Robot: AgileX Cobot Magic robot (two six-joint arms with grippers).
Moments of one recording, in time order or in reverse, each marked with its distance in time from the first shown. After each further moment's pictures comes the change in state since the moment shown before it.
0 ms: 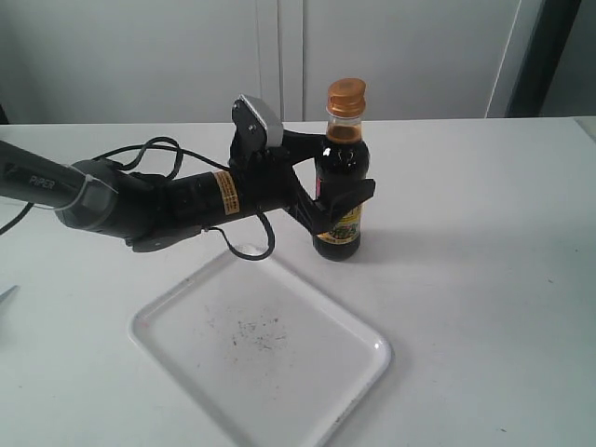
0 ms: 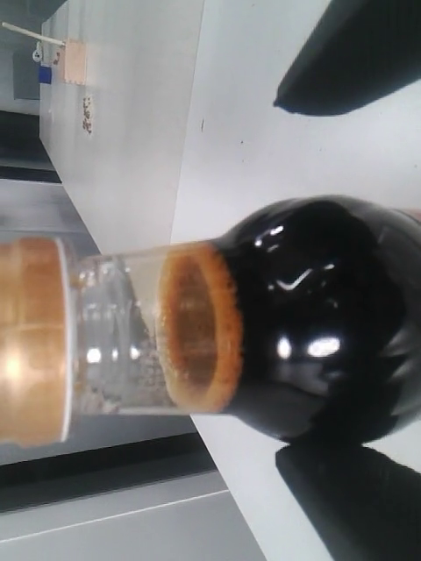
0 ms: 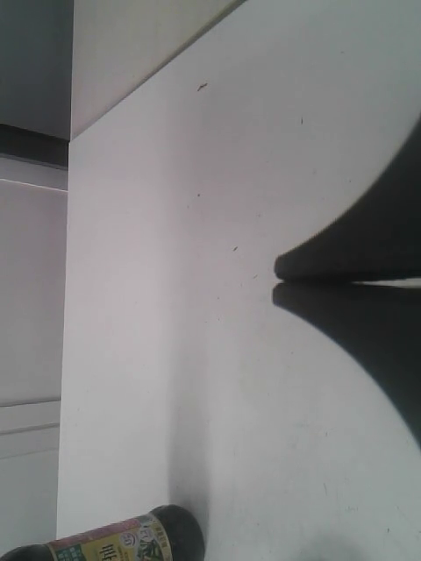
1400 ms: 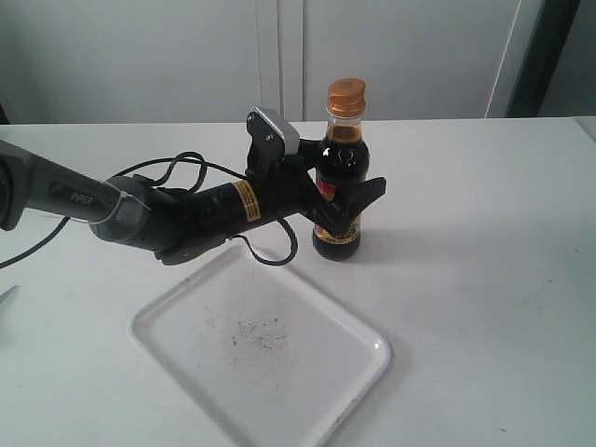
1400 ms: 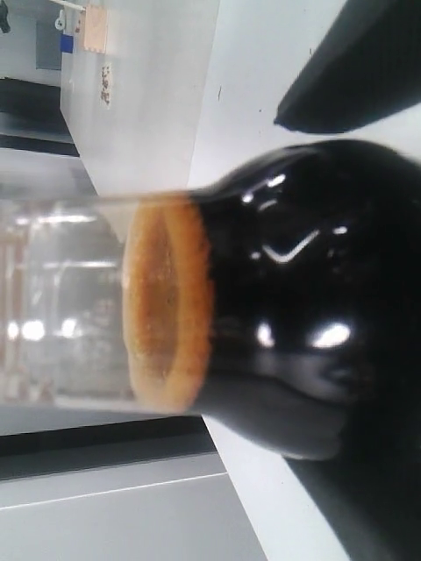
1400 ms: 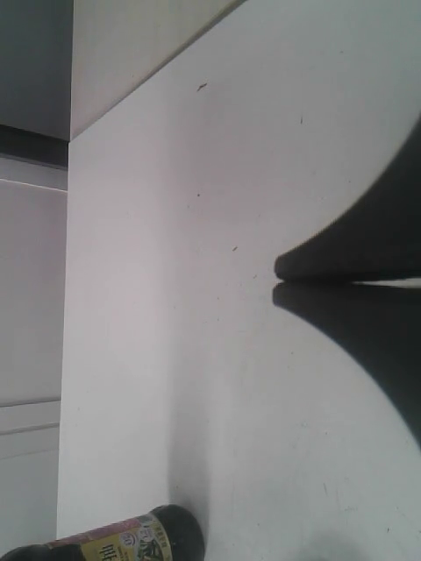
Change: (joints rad) left arm -0.044 0.087 -0.071 -0.135 -0.002 0.057; right arm 0.000 0.000 0.000 0.000 0.000 0.000
